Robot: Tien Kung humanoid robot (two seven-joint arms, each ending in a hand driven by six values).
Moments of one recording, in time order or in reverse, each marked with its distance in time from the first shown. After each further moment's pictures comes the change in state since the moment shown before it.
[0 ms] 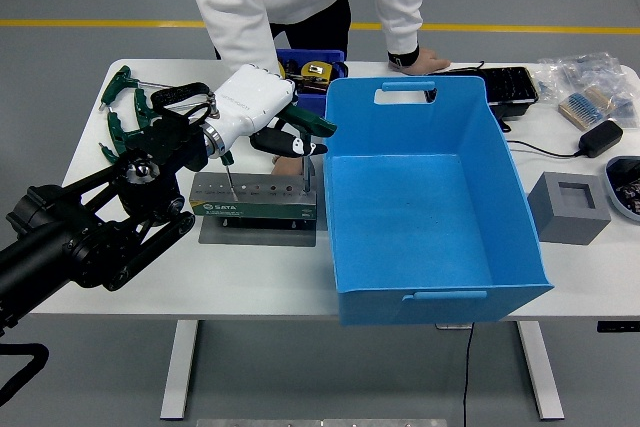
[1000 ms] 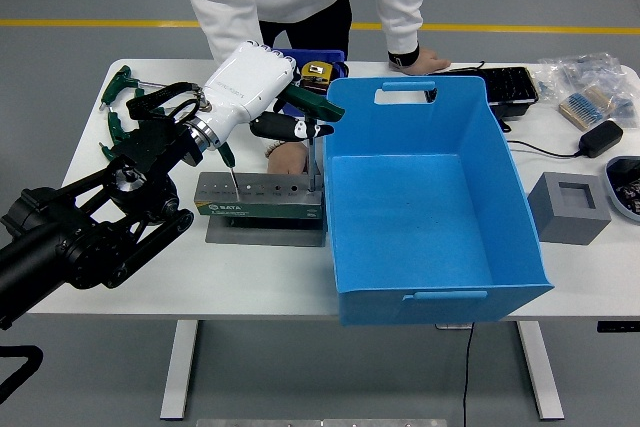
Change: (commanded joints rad) left arm 0.005 0.020 -0.008 -0.019 -0.047 0.214 -0.068; right arm -0.002 0.001 -0.004 0.000 0.005 0.000 -0.001
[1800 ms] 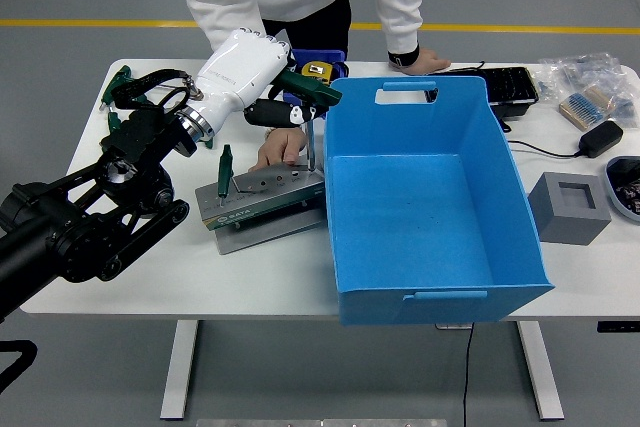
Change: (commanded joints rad) left arm -0.012 0.021 -0.005 -0.025 -0.061 -0.005 -0.008; right arm 0.000 0.001 -0.004 0.000 0.005 0.000 0.001
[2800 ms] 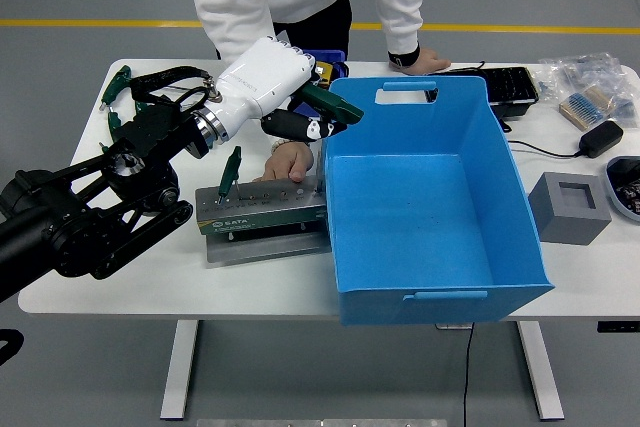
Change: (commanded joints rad) left arm -0.076 0.042 0.138 -0.074 -0.066 -0.065 -0.010; right arm -0.003 0.001 -0.013 0.000 0.017 0.000 0.003
